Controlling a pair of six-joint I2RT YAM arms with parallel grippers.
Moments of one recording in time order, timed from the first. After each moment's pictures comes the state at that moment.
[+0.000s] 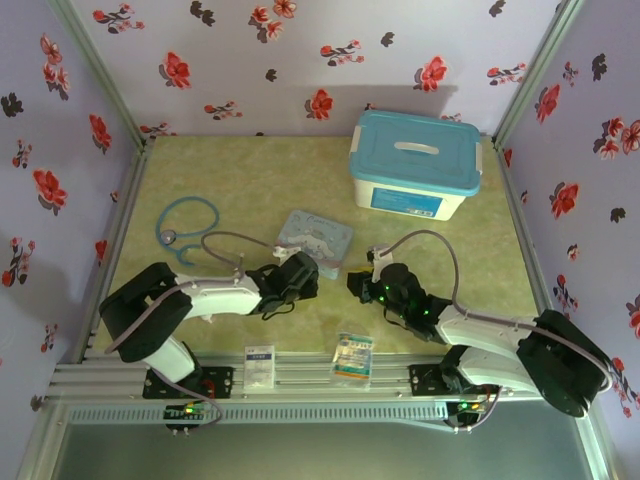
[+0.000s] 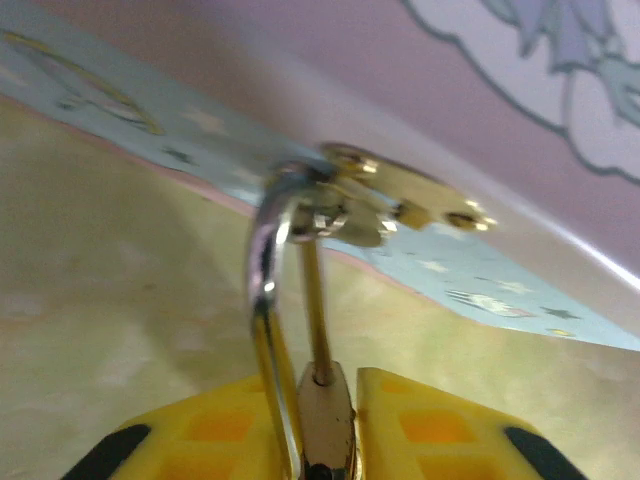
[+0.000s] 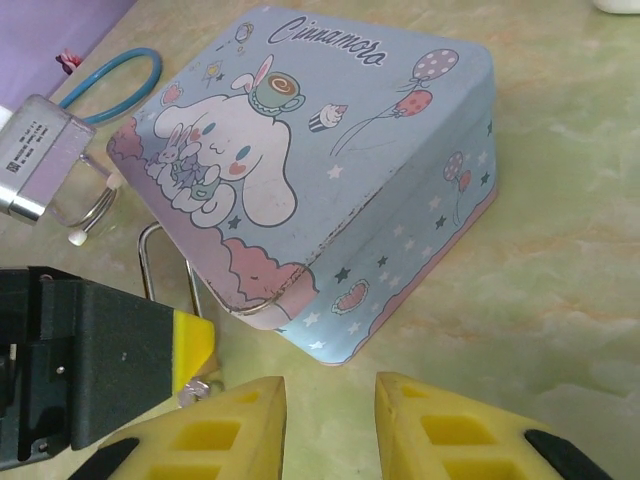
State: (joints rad) left arm -0.99 1.58 0.71 -0.07 -0.24 -0.97; right arm 0.83 1.12 0.27 0.37 0.08 0.51
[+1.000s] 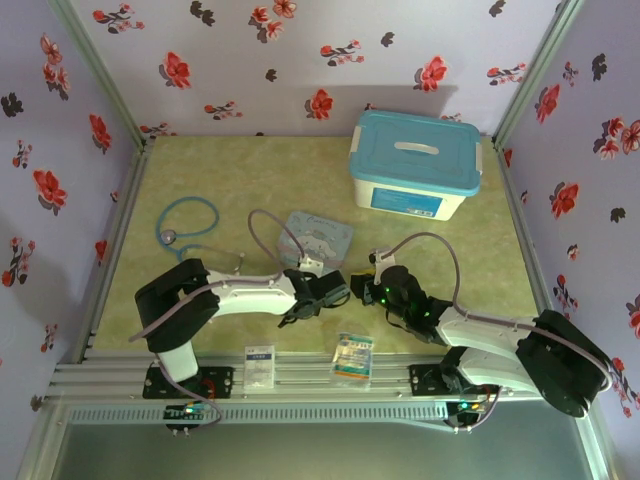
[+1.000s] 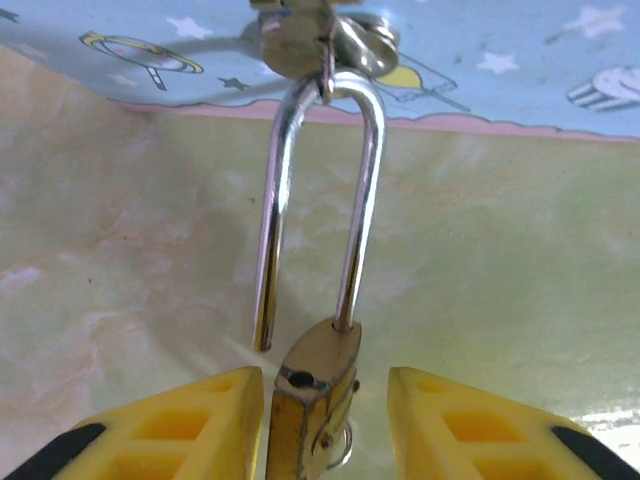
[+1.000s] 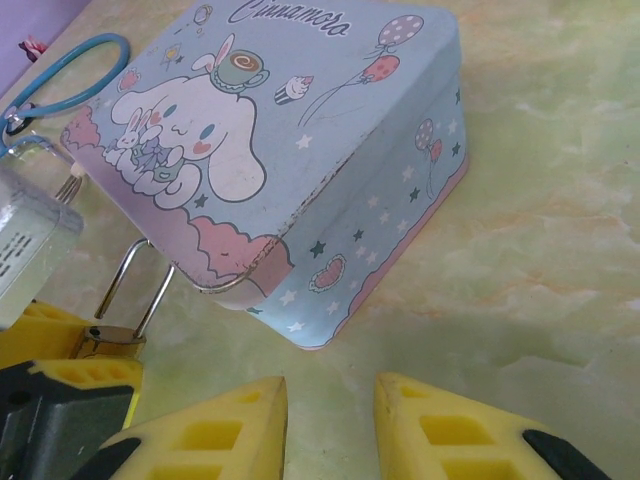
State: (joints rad) left arm -1.18 1.75 0.99 -0.63 -0.56 -0.83; right arm 0.83 1.12 0.25 0.36 0.12 0.51
